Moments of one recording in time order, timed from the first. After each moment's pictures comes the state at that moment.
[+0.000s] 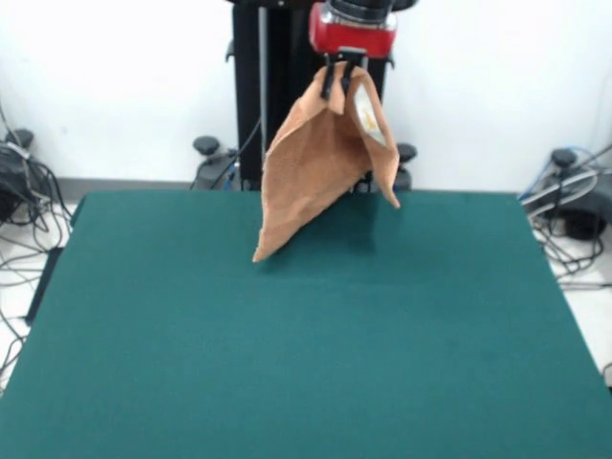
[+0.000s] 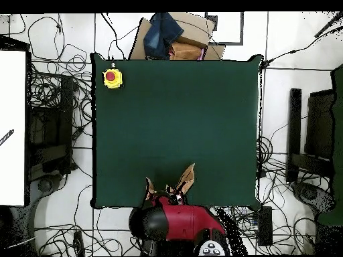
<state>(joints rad) -0.15 -0.82 -0.14 2.21 -0.27 0.17 1.57</state>
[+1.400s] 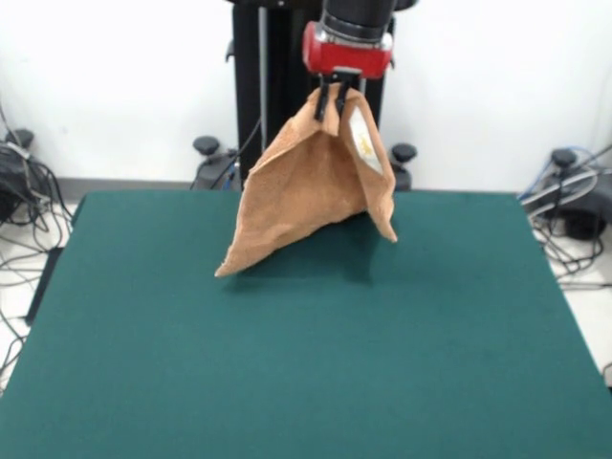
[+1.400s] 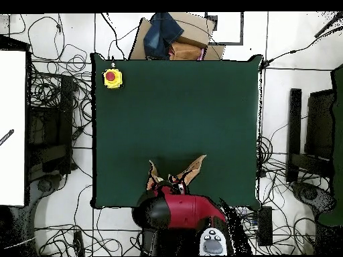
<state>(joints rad) -0.15 -0.76 -0.14 2.13 -0.27 0.14 1.57</state>
